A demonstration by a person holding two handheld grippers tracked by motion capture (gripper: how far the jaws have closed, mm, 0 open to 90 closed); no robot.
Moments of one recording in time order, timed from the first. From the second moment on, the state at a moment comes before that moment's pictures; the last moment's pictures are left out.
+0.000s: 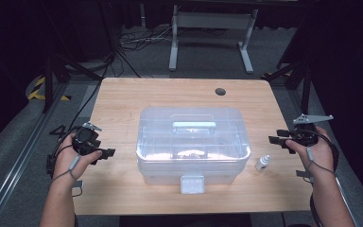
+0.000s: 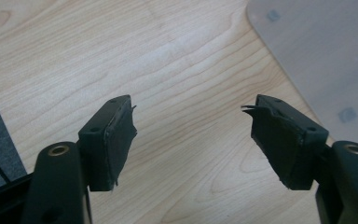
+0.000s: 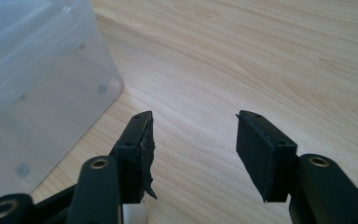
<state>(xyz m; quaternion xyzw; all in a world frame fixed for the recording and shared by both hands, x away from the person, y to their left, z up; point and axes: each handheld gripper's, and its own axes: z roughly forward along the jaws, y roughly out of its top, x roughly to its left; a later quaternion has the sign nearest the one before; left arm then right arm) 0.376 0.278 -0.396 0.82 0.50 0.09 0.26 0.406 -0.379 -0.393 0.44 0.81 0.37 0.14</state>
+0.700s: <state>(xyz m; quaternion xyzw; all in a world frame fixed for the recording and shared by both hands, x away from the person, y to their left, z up) 0.359 0.264 -0.357 0.82 0.47 0.10 0.30 0.399 -0.372 -0.380 0.42 0.81 0.39 0.15</state>
